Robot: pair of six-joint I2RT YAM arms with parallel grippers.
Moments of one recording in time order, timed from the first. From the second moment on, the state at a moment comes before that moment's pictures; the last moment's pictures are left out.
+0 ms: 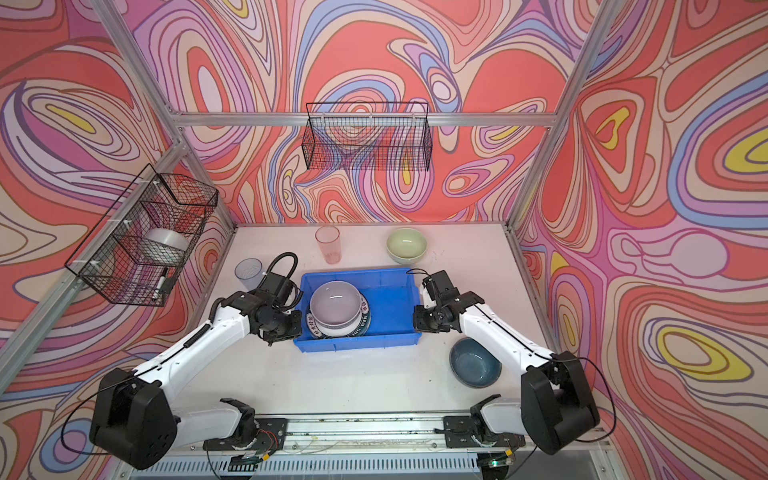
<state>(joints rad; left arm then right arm) -0.36 1.24 0.87 -0.92 0.08 -0.55 0.42 1.32 0.86 -0.68 -0.24 0.45</state>
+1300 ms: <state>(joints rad) -0.22 1.11 1.04 -1.10 -0.03 -0.47 0.27 1.51 1.37 -0.81 -0.15 0.40</state>
